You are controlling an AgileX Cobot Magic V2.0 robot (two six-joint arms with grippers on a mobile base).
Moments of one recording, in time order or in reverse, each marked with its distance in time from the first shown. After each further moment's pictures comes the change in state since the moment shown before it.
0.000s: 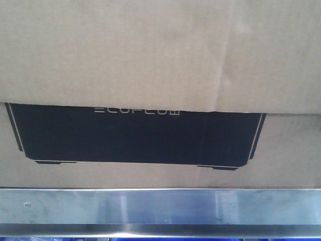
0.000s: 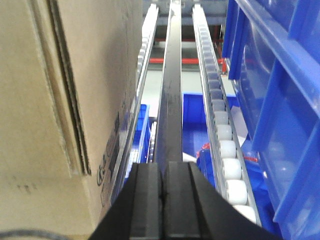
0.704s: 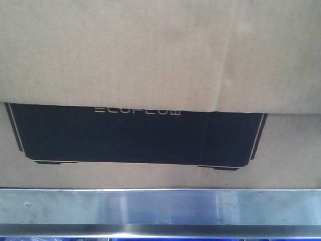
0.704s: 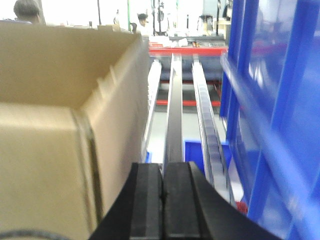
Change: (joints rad) left arm 0.000 0.213 -0.097 0.071 0.120 -0.048; right arm 0.000 0.000 -0.277 0.000 0.135 0.000
